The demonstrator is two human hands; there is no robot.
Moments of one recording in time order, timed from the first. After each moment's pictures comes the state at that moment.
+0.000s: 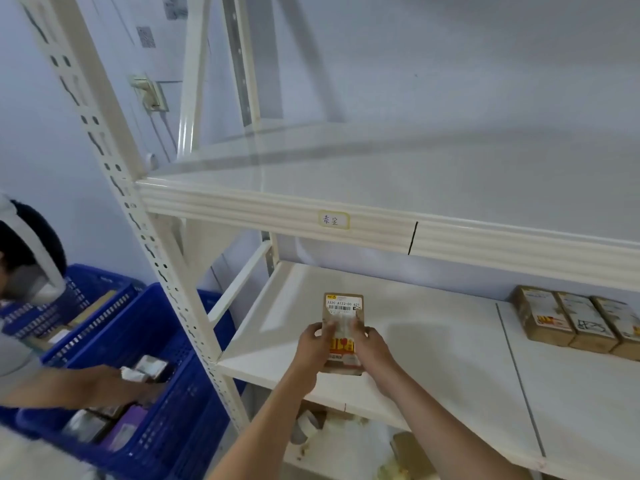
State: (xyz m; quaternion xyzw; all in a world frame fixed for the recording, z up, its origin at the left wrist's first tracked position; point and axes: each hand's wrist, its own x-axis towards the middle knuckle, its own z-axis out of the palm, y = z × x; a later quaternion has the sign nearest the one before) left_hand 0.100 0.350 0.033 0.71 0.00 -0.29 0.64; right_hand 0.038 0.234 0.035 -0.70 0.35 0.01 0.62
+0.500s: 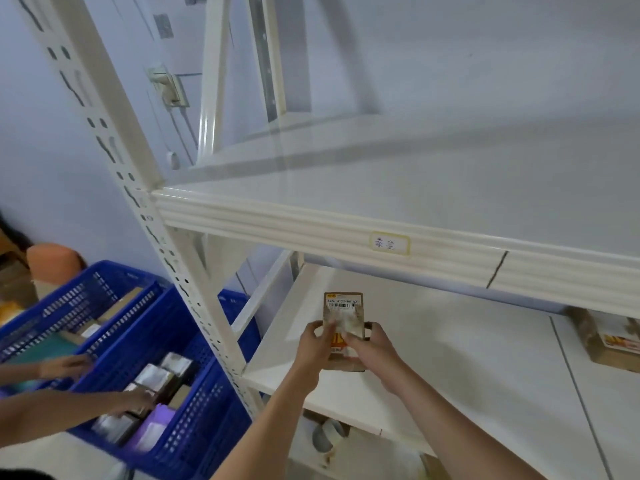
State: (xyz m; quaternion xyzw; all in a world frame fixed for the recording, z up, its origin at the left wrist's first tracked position) left_hand 0.172 0.374 0.021 0.73 0.04 -0.25 0.64; right_hand 0.115 0.247 0.016 -0.73 0.31 0.03 0.61
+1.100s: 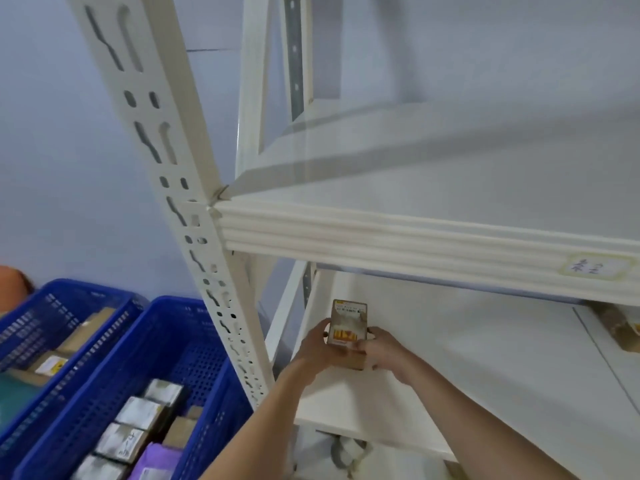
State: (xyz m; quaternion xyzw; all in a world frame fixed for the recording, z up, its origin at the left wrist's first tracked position) left_hand 0.299 0.435 -0.024 0.79 -0.15 -0.35 0.47; right_hand 0.213 0.291 -0.011 -0.75 0.35 0.10 0.56
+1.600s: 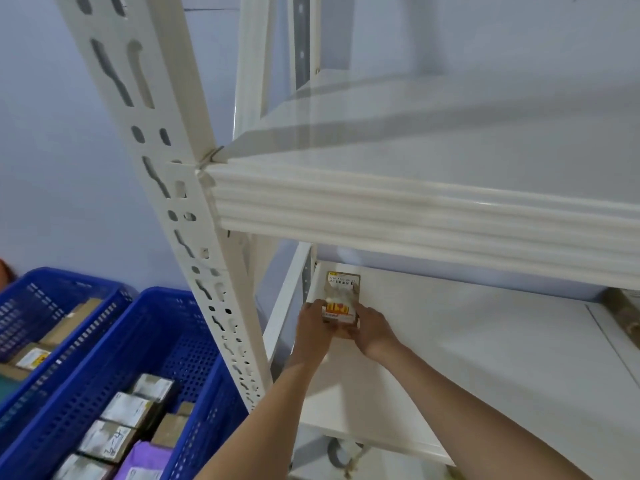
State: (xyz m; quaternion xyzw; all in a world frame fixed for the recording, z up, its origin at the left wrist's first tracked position) left_hand 0.332 0.414 -0.052 0.88 -0.19 -0.12 0.41; right_hand 0.263 0.290 -0.045 -0.92 0.24 0.01 0.31
